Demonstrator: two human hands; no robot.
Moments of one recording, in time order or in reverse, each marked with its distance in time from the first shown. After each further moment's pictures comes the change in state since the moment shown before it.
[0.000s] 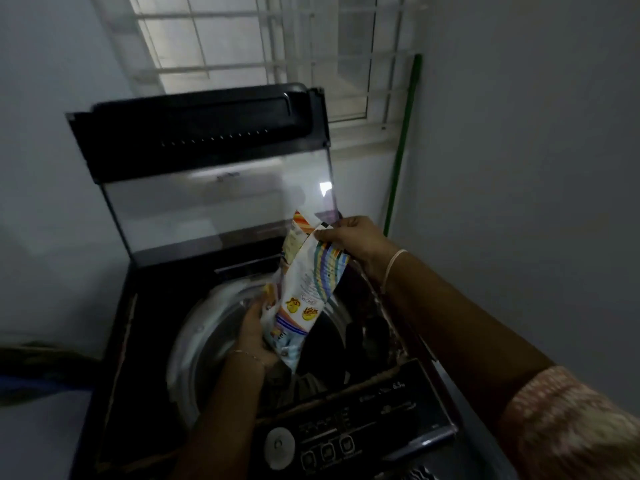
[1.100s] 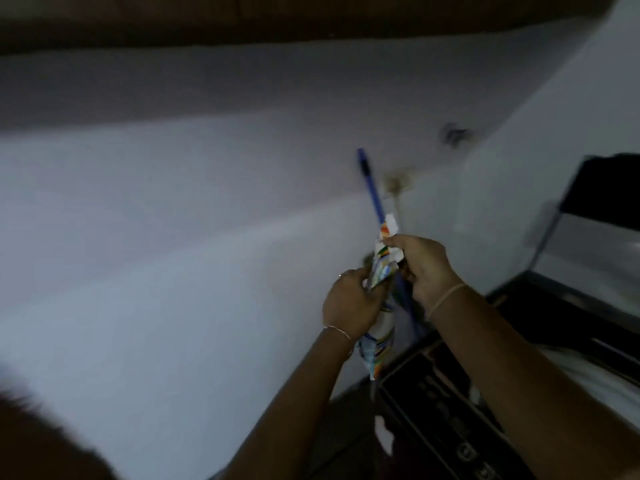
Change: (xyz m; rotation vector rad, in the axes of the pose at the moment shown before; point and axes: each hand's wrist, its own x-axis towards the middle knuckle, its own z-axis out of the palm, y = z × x) left_hand -0.329 0.029 -0.118 1.011 1.384 0.962; right_hand -0.245 -0.080 0.298 0.197 -0.945 0.038
